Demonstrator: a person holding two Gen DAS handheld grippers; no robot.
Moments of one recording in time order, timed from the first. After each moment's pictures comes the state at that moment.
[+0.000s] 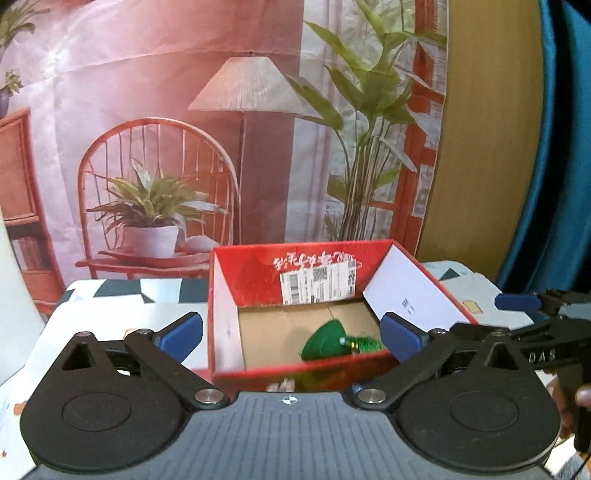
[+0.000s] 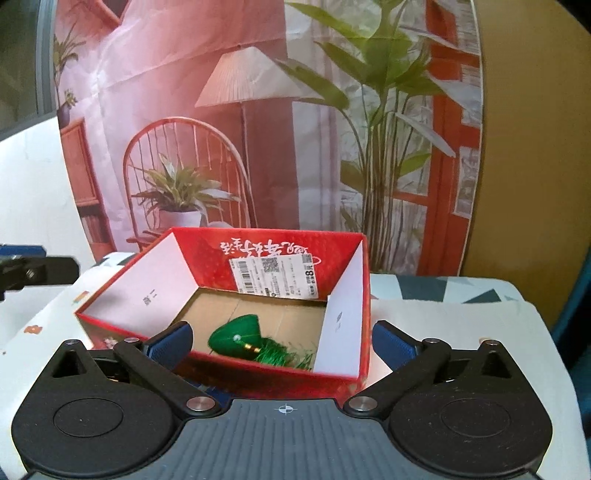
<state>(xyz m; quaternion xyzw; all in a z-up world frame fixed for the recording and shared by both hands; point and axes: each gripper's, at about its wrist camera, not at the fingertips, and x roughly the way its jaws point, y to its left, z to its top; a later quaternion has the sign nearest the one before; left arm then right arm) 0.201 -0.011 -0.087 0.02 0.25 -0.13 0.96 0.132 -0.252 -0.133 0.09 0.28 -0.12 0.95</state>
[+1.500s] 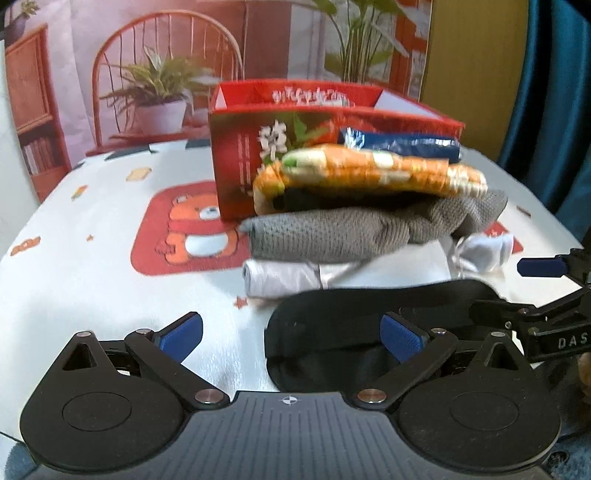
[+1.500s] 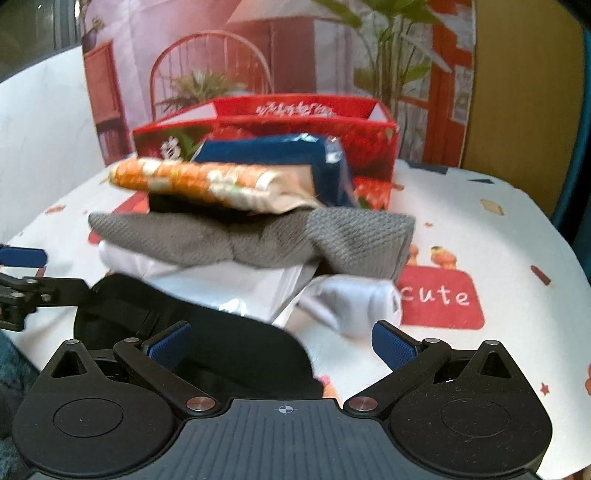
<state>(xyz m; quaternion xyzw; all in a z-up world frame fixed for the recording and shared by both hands) 0.089 0.006 -0.221 0.04 0.37 -0.12 0.92 0.014 -0.152 -0.238 0.08 0.37 -0.11 0.92</state>
